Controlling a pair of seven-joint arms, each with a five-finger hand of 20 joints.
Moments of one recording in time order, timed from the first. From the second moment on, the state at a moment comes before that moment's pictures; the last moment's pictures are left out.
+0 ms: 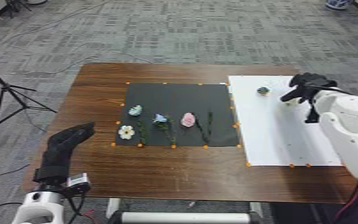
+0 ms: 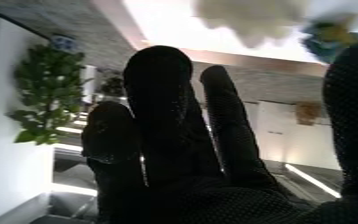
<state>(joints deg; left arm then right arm) 130.3 -55.7 -93.0 -119.1 61.2 21.7 14.1 -67.8 -44.9 69.2 -78.8 -139.3 -15.9 11.3</state>
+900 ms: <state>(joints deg) 131.3 -56.2 -93.7 -119.3 61.2 21.2 13.7 -70.5 -43.0 61.2 -79.2 -134.0 1.2 10.2</state>
